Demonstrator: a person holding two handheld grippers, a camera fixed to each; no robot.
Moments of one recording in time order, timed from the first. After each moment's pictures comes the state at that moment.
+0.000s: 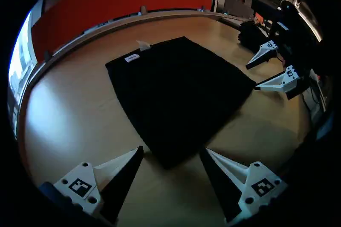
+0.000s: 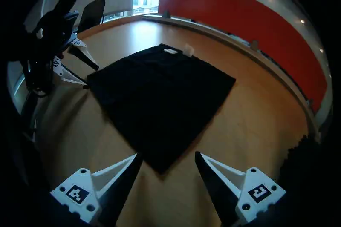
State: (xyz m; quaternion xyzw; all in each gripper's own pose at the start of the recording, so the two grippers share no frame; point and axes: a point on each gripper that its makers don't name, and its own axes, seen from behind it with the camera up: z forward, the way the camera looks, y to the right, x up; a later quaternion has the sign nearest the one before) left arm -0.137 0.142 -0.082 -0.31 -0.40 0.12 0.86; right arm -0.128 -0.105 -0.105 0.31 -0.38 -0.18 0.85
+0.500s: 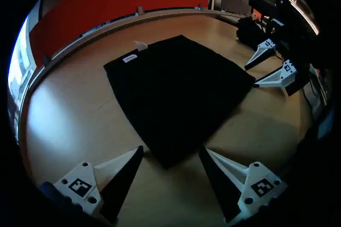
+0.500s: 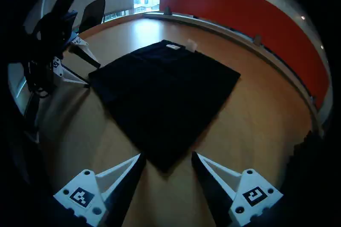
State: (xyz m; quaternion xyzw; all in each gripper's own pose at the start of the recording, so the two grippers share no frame) left arm -0.139 0.142 -0.083 -0.31 -0.40 0.14 0.85; right arm -0.136 -0.108 -0.111 0.32 -0.40 -0.16 0.84
